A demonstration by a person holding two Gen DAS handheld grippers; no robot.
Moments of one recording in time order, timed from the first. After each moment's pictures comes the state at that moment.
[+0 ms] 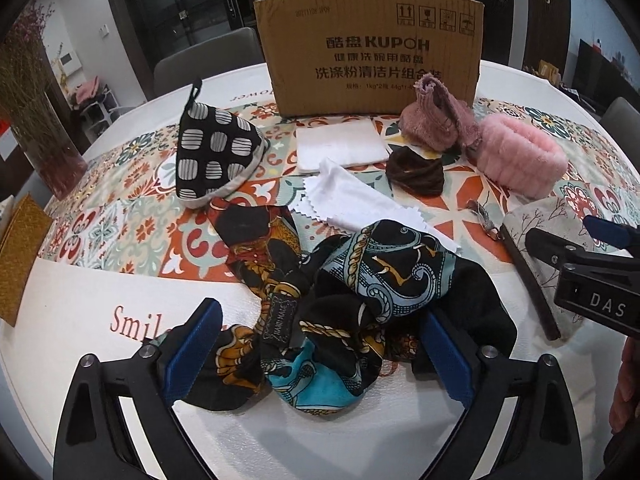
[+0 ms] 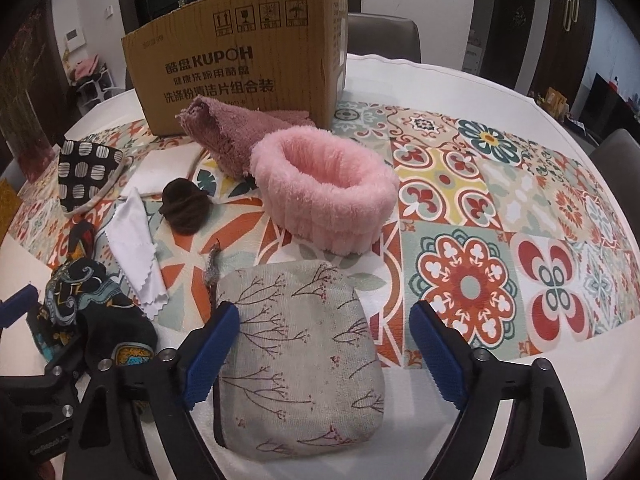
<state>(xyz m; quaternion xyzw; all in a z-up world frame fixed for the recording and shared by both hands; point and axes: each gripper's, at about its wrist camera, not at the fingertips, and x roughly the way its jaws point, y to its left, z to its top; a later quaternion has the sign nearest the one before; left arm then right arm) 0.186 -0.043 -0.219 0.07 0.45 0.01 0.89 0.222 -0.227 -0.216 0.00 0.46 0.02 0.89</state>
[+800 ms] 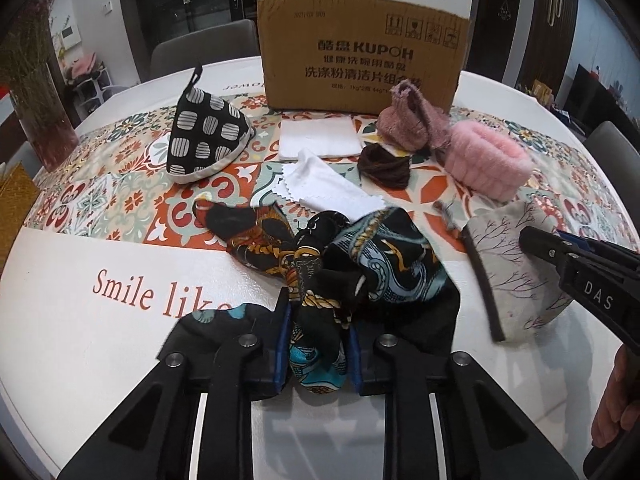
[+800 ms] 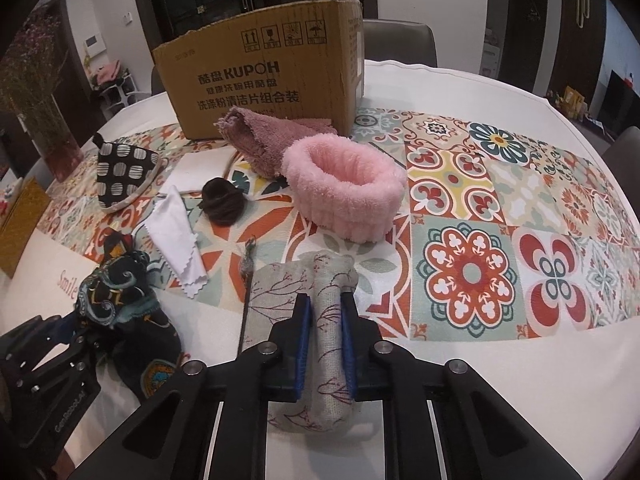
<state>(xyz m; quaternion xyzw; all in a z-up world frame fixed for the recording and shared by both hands) 0.160 -0.050 -0.207 0.01 0.46 -0.01 0.89 0.196 -0.232 -0.196 0.01 0.45 0.07 0.89</state>
